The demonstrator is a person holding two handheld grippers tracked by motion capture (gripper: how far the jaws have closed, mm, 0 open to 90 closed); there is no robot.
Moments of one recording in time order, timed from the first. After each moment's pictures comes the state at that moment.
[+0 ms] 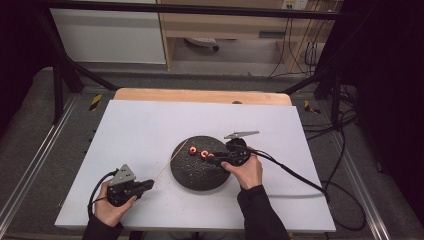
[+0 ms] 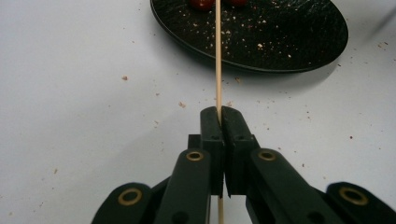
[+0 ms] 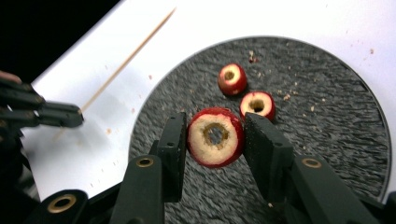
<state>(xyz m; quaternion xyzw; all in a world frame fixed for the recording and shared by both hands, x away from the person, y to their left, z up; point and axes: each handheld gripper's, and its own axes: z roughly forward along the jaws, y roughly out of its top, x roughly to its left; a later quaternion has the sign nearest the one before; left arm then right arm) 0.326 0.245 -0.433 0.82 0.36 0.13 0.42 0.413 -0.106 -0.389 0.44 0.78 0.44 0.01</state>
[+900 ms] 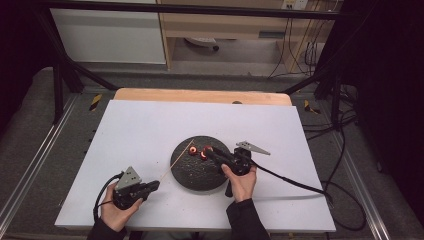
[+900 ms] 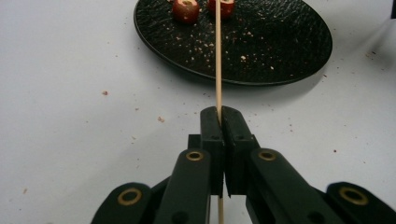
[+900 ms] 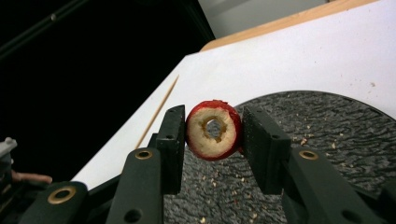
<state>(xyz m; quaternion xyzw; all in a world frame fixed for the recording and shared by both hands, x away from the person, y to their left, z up) 0.318 0.228 -0.433 0.81 0.36 0.14 0.44 0.395 -0.108 -0.423 0.48 0.62 0.62 0.03</state>
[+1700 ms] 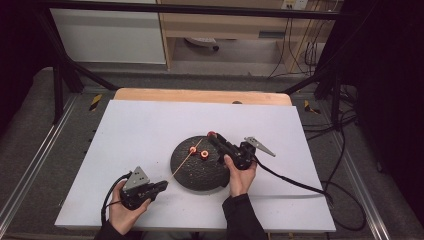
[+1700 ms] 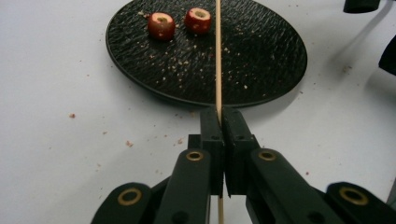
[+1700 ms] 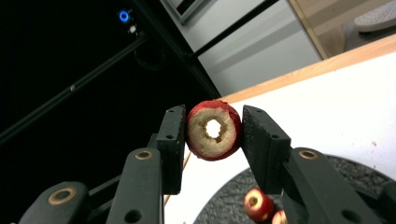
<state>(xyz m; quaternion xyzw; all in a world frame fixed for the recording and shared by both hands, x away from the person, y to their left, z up) 0.316 0.204 -0.426 0.81 0.35 0.14 0.45 0.404 -0.110 -0.413 0.49 0.52 0.70 0.06</state>
